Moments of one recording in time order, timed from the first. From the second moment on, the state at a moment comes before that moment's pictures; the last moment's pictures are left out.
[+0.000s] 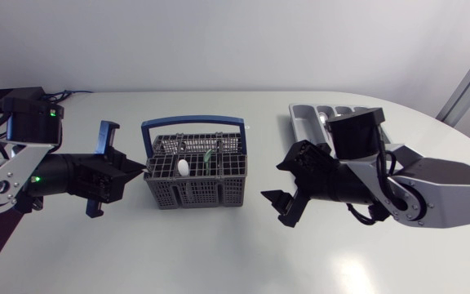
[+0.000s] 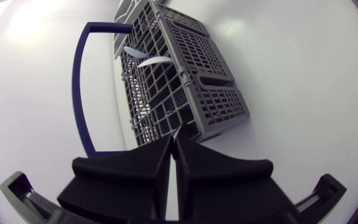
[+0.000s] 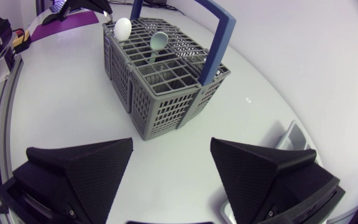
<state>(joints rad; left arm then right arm) -0.15 1.24 0.64 -0.13 0.34 1.78 0.50 1.39 0.64 0.04 -0.20 -0.48</state>
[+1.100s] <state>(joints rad) -0.12 0.99 0.77 -0.35 0.33 1.83 0.52 1.23 0.57 0.01 -0.20 -0.48</state>
